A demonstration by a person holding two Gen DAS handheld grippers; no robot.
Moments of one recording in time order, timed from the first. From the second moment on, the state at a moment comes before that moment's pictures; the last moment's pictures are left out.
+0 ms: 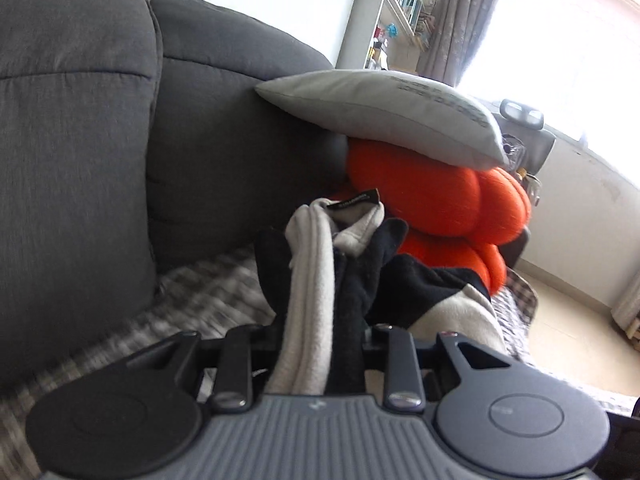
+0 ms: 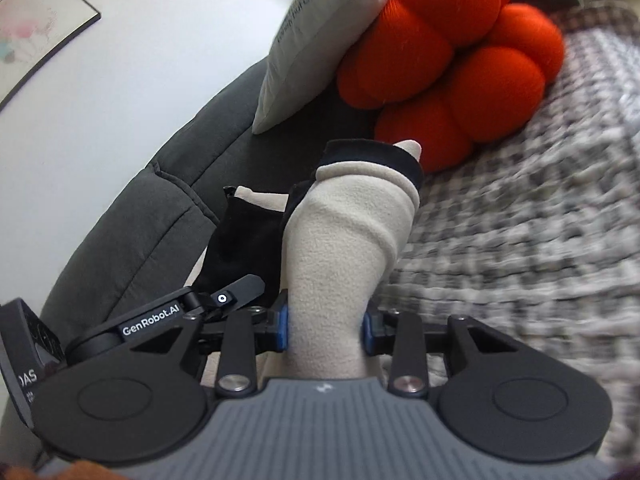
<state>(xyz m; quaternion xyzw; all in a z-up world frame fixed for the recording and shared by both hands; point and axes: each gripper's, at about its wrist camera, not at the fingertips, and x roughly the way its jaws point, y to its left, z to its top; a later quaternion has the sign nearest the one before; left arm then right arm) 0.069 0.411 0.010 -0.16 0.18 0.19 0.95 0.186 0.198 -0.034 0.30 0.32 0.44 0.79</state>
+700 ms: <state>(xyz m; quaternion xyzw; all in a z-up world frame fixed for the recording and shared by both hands) 0.078 0.481 -0.061 -0.29 0.20 0.25 0.90 0.199 0.247 -0.088 0.26 0.38 0.38 0.80</state>
